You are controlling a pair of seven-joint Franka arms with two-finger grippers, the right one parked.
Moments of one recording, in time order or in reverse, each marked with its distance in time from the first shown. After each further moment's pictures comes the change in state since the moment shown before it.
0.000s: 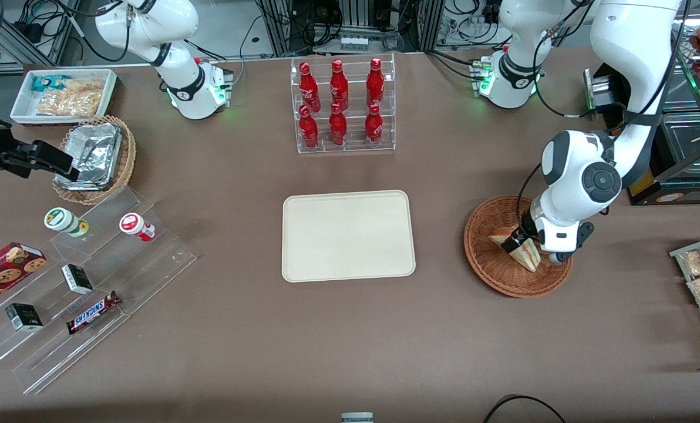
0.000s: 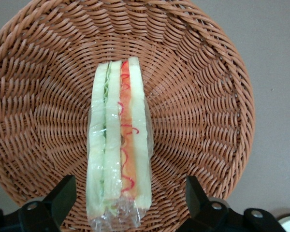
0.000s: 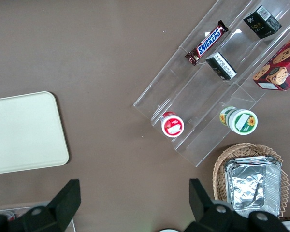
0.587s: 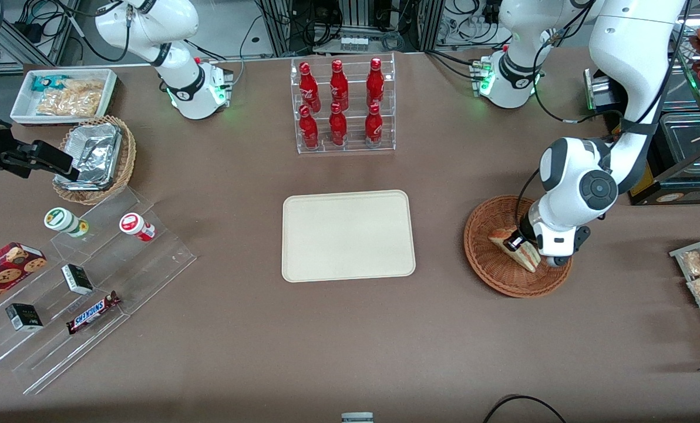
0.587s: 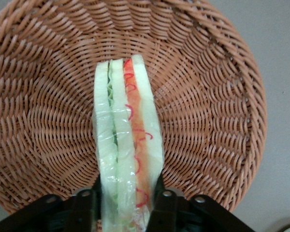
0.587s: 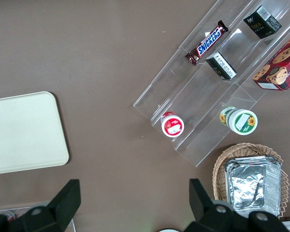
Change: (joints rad) arm 0.003 0.027 0.006 0.009 0.001 0.009 -0.001
